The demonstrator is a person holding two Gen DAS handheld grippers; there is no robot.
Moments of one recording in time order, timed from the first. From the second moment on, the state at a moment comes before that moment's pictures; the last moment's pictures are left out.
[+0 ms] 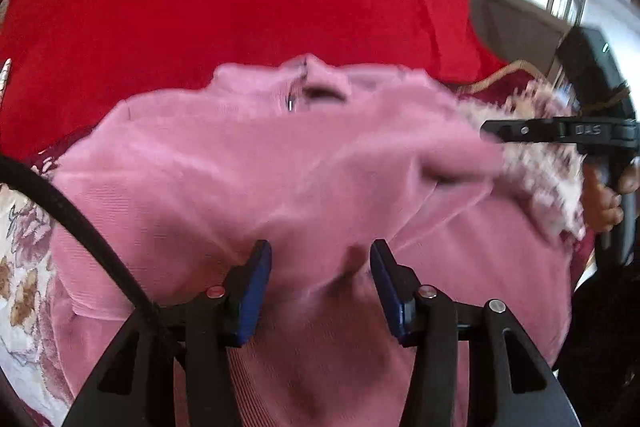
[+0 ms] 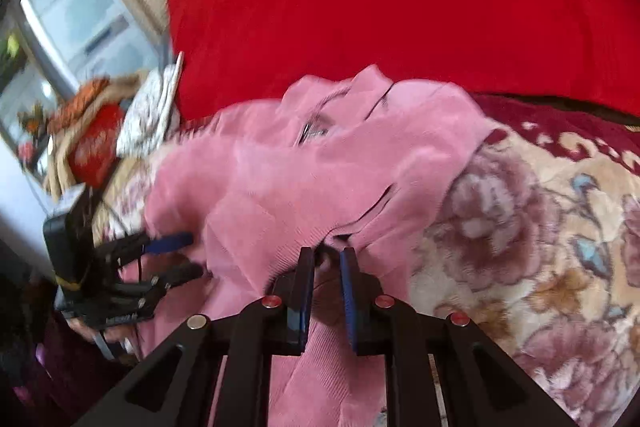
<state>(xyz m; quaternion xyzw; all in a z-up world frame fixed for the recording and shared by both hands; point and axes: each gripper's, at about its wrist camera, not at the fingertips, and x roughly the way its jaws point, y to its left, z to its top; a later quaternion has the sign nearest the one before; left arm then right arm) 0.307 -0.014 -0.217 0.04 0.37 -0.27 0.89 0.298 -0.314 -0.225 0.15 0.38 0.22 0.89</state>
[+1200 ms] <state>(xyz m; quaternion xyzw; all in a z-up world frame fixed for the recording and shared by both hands) 0.327 -0.023 -0.243 0.09 0.40 -0.14 0.90 0.326 -0.249 -0.229 0.13 0.38 0.19 0.90</state>
